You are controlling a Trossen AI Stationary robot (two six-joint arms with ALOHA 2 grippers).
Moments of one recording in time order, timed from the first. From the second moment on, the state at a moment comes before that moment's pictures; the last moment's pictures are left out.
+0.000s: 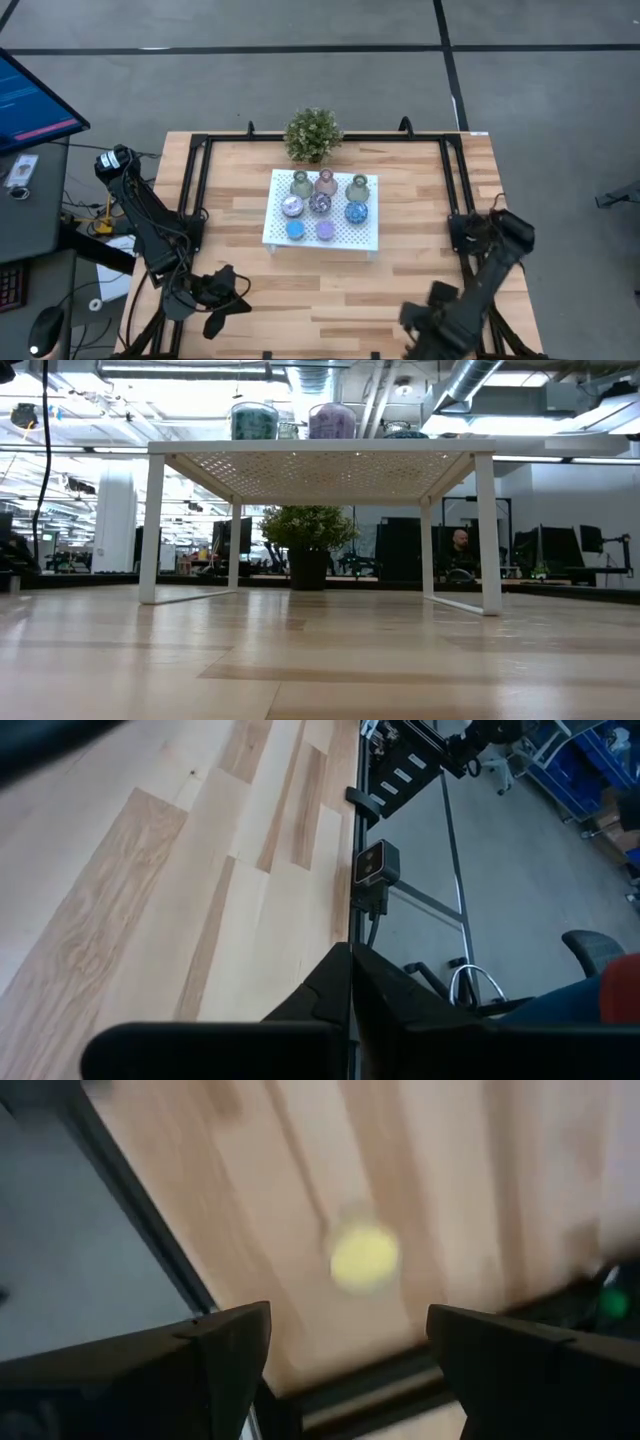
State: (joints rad) left arm -1.06 1.17 0.69 -0.13 -0.60 -1.06; right arm 0.91 1.94 1.77 -1.54 -0.04 1.26
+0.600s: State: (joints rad) left arm -1.06 1.17 0.69 -0.11 -0.59 -1.08; right arm 1.32 1.54 1.40 -1.41 0.11 2.12
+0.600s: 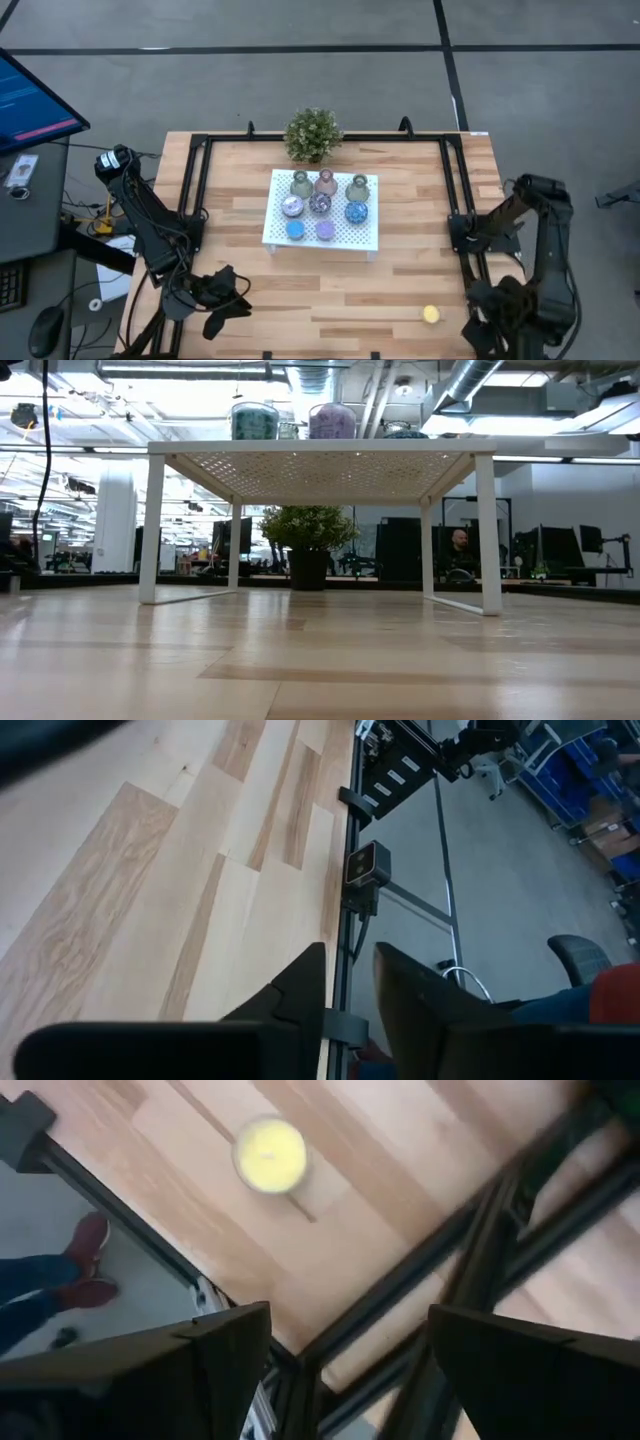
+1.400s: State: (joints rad) left arm -1.06 1.17 0.69 -0.10 -0.60 -1.10; right arm 0.99 1.49 1.00 -0.90 0.04 1.72
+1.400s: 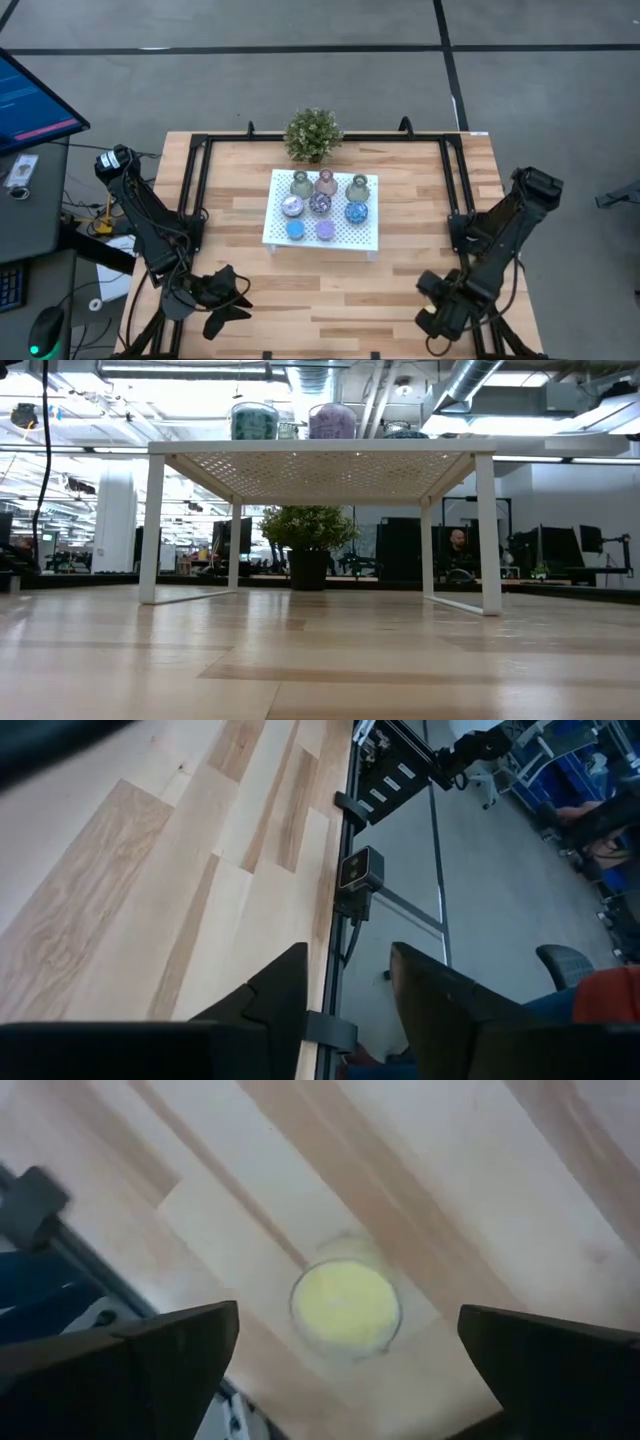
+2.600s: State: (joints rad) left arm -1.06 1.17 0.69 -0.09 -0.60 -1.11; right arm 1.01 1.66 0.88 -0.64 -0.05 1.73
